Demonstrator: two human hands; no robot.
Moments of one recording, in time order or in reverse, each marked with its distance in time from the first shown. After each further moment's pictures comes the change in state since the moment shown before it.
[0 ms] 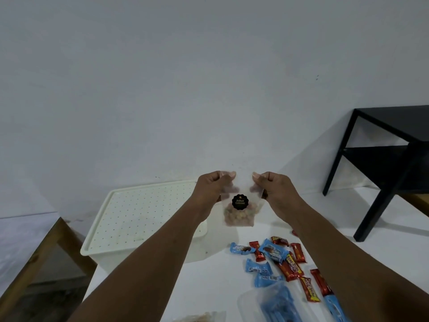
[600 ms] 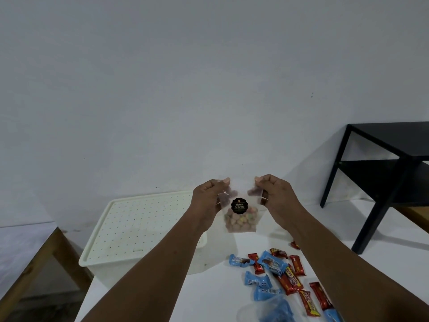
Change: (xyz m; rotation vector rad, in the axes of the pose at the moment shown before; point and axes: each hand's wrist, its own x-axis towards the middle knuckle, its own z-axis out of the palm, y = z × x) left_hand -0.005 0.010 0.000 -0.271 0.058 -0.045; right_hand -0.008 -0.026 0.009 0.119 -0.011 -0.005
